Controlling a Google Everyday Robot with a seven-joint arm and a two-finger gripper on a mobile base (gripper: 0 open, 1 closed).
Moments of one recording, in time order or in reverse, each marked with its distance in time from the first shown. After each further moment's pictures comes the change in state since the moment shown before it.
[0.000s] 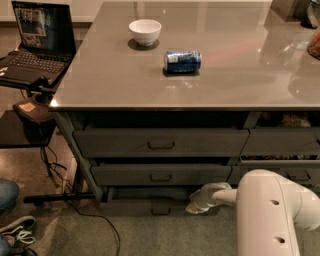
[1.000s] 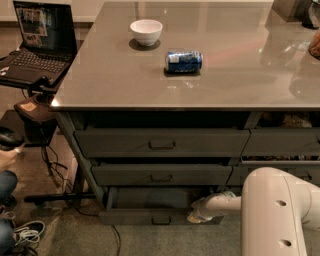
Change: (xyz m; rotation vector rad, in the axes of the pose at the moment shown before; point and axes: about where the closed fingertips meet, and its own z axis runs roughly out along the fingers) arm 0.019 0.033 -0.013 0.021 -0.008 0.047
